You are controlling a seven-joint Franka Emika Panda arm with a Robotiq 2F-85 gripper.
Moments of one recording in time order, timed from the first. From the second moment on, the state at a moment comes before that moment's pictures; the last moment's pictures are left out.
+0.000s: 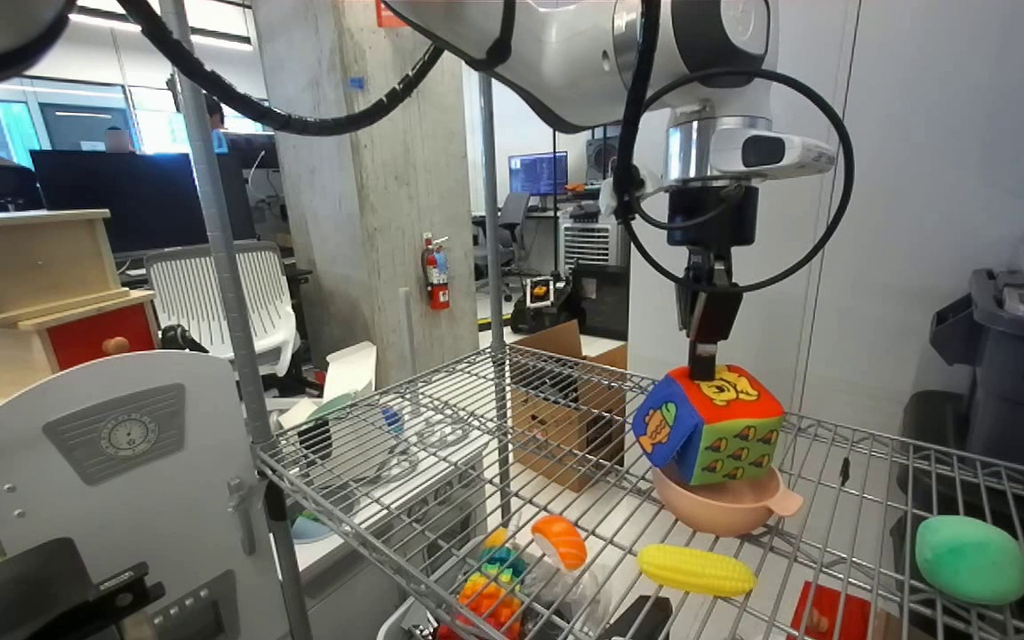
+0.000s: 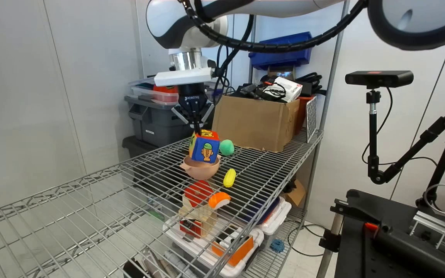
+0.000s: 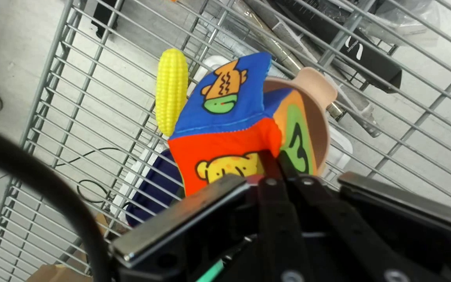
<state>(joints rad) -0.05 1.26 -0.17 -0.53 0.07 1.67 0.89</state>
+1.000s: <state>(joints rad) -0.06 1.24 -0.17 -0.49 0.07 1.63 0.82</state>
